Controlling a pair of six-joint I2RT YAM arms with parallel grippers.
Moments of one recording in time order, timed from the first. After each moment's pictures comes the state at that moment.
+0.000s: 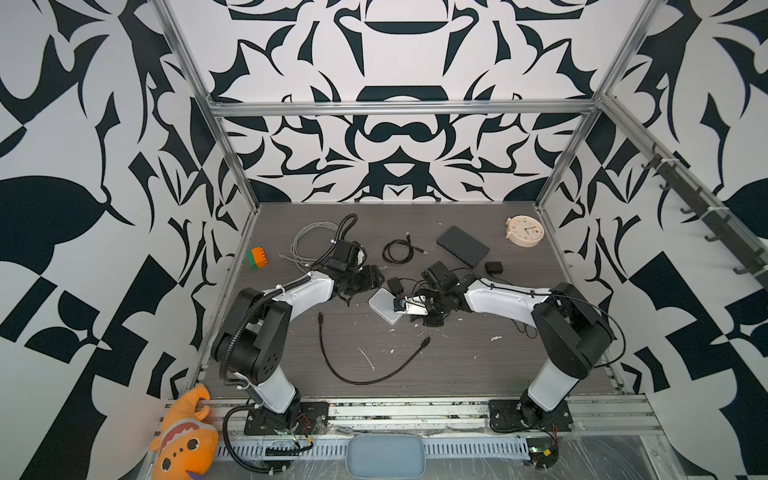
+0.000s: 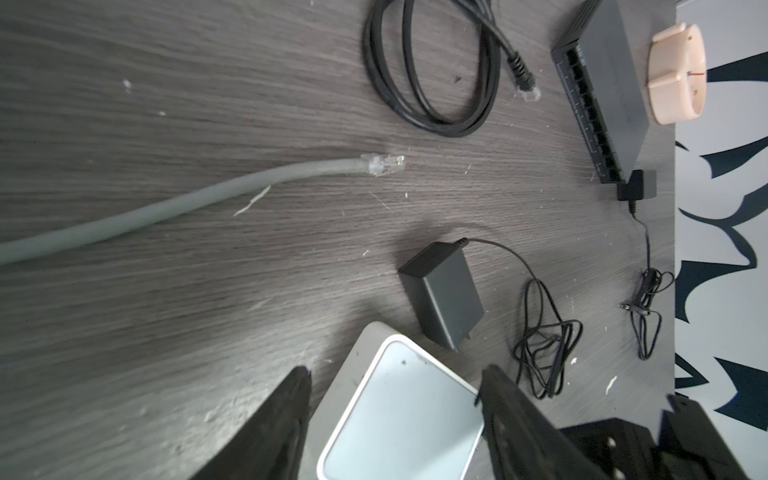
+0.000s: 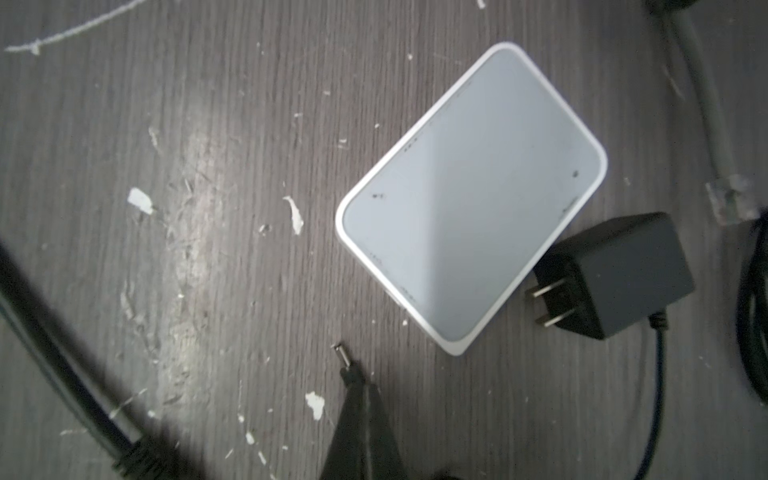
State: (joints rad) left arm -0.46 1.66 0.95 -0.19 0.32 -0.59; right arm 0.67 1.71 0.96 -0.35 -0.35 -0.90
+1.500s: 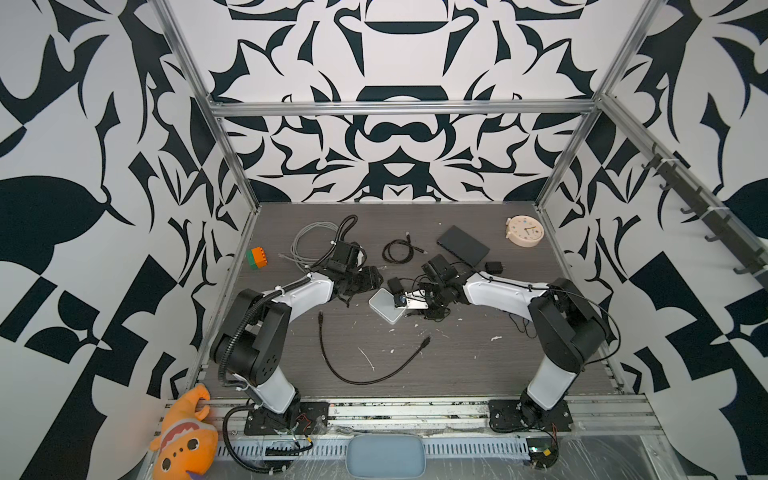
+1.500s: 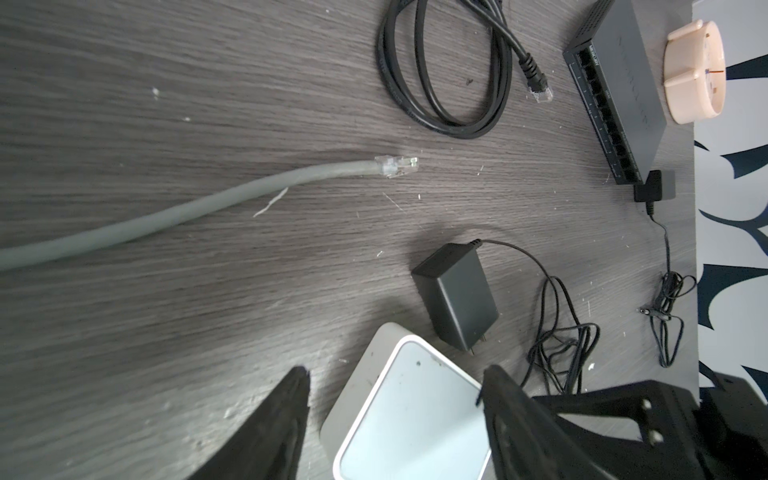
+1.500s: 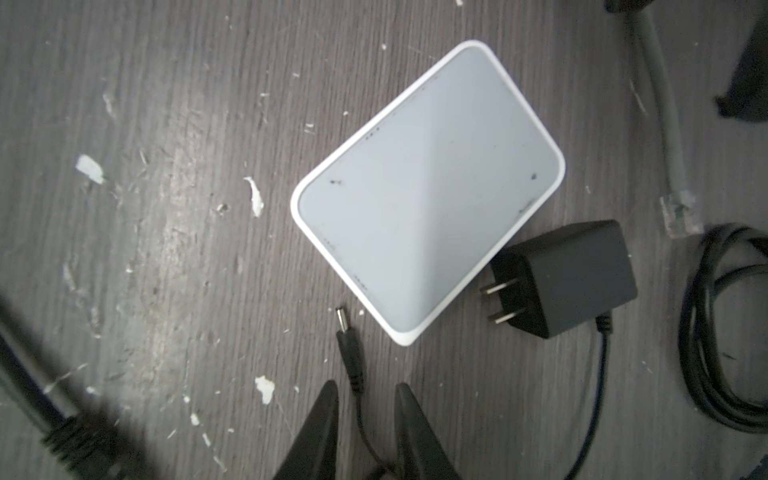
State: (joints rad) left arm -0.46 1.64 0.93 -0.19 0.28 -0.58; right arm 0.64 1.76 1.04 -0.41 -0.35 -1.02
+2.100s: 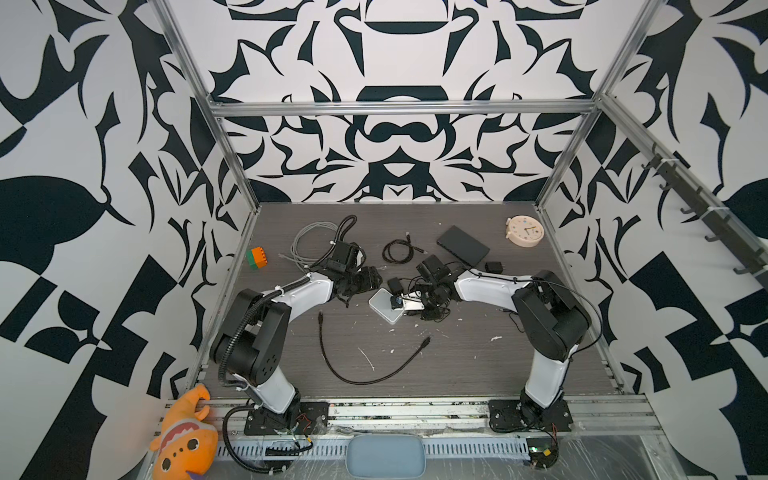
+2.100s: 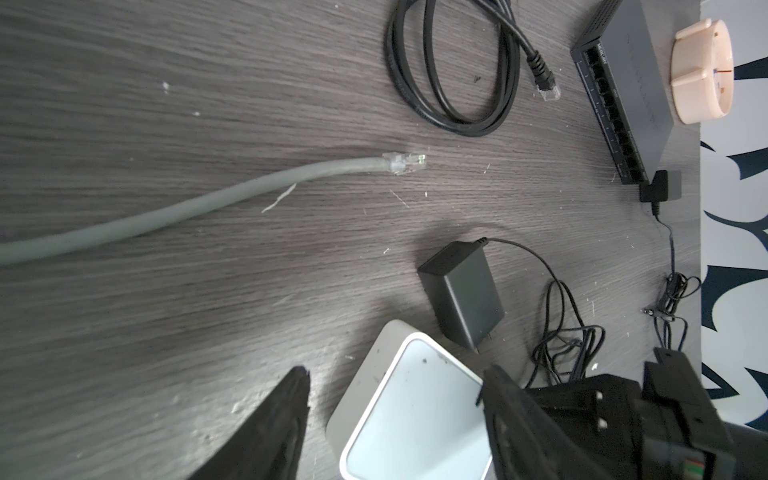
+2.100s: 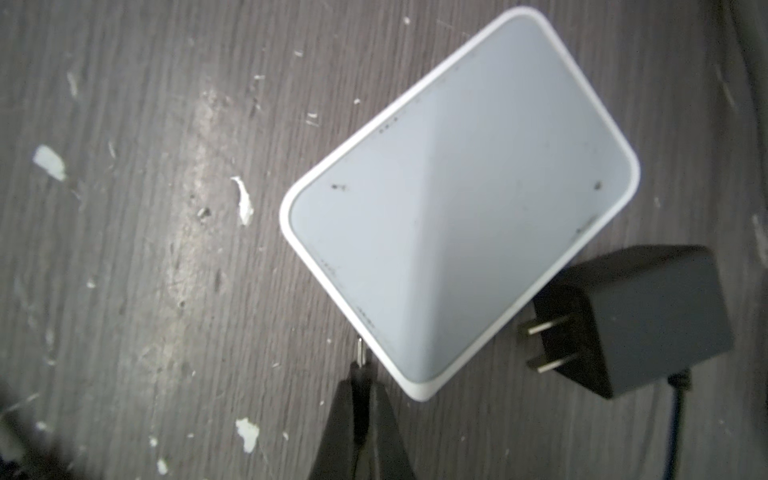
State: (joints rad) left arm -0.45 1.64 0.93 -0.20 0.28 -0.58; right arm 0.65 1.85 1.08 -0.43 -0.38 -1.06
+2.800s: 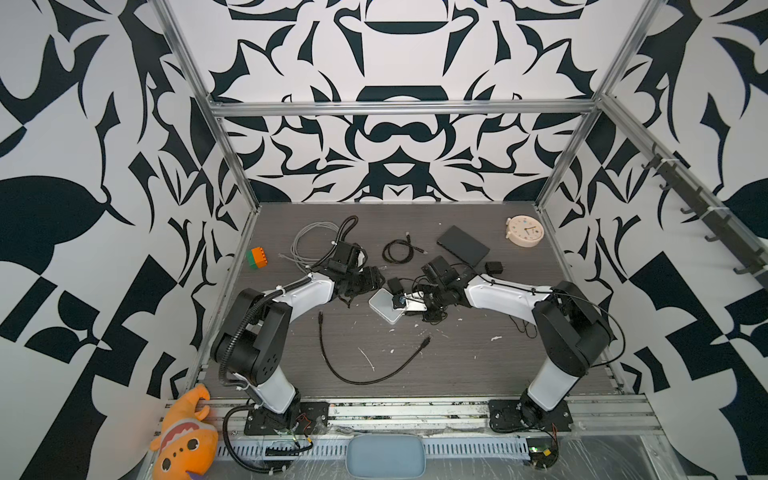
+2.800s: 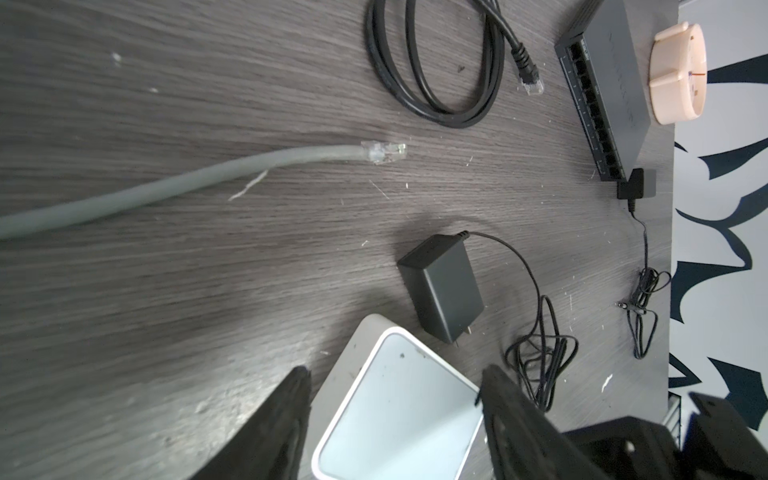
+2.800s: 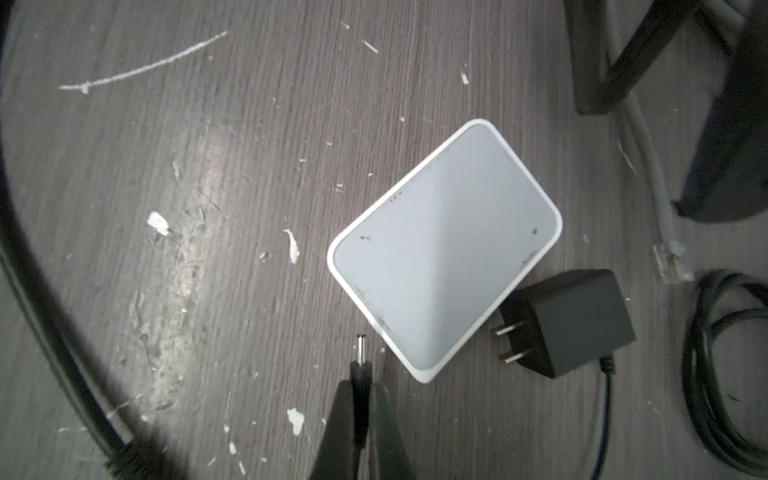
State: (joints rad) left arm -0.47 1.65 0.93 -0.18 0.32 -0.63; right arm 0.67 1.72 1.00 -0.37 -0.43 -0.98
